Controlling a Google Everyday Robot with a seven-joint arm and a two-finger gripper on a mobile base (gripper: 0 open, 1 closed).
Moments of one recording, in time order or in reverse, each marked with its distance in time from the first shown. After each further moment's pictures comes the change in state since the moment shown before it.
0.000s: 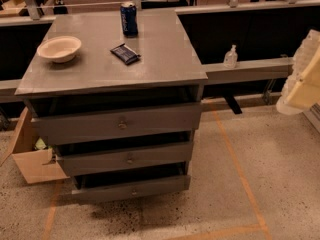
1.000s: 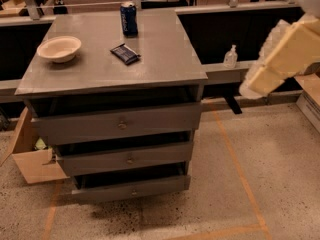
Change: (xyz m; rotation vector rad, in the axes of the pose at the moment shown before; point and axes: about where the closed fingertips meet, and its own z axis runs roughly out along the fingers) arm -0.028 -0.015 0.015 0.059 -0.141 0.101
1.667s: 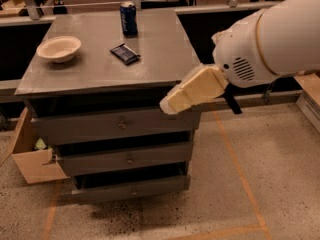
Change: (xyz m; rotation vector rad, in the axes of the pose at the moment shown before) arm -0.040 0.042 0.110 -0.144 -0.275 0.387
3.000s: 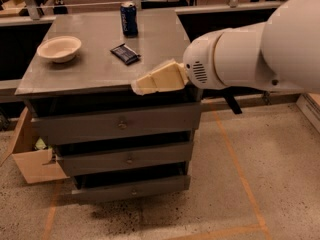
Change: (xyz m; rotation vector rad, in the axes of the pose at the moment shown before) arm -0.026 -0.013 0.064 0.088 -0.183 0.206
